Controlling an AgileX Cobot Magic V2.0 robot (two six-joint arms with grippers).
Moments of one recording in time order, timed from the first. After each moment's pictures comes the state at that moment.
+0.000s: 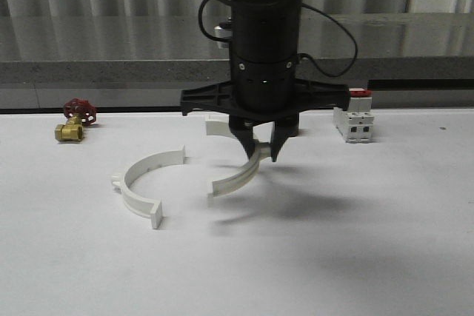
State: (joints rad) left arm -0.13 0.33 -0.42 0.15 0.56 -0.27; right arm 0.70 2.04 -1.54 -0.37 0.84 0.98
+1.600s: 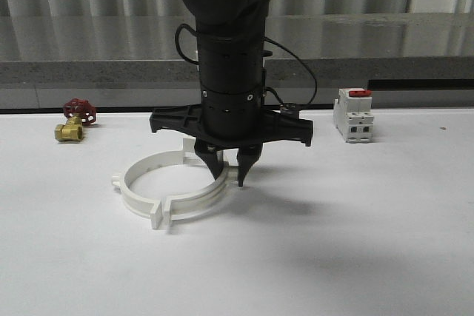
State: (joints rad) left arm -0.13 0.33 -0.42 0.15 0.56 -0.27; right arm 0.73 2.13 -1.60 -0.32 0.80 1.10
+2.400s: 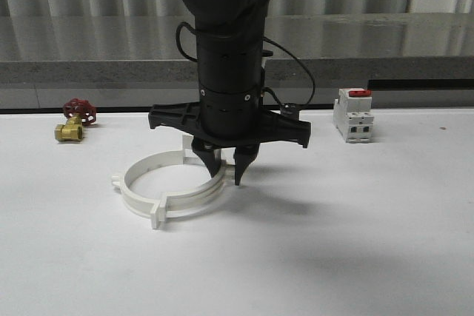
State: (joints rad) left arm -0.13 0.33 -0.42 0.15 0.56 -0.27; right arm 0.73 2.13 -1.60 -0.32 0.78 1.13
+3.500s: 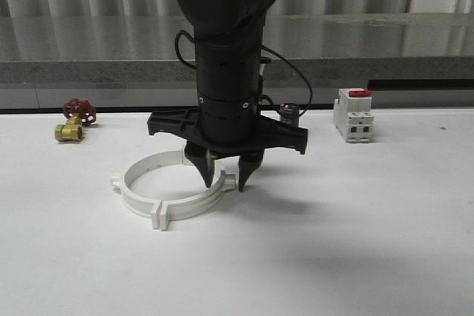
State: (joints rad) left arm -0.13 0.33 -0.42 0.15 0.56 -0.27; right arm 0.73 2.15 -1.60 -0.32 0.76 1.13
